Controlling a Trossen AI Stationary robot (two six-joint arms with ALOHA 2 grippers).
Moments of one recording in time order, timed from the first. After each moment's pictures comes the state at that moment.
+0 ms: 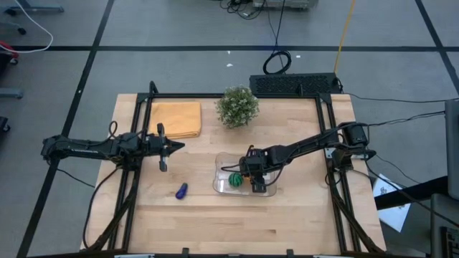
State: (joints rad) left arm -0.01 0.33 0.12 0.14 -0.15 0.10; right arm 0.13 1.83 1.12 -0.54 0.00 0.11
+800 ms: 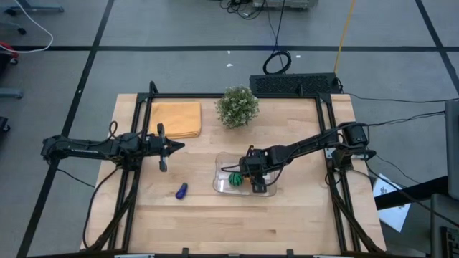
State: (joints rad) left arm -0.01 0.33 0.12 0.13 -0.15 0.10; right arm 0.13 1.83 1.12 -0.54 0.00 0.09
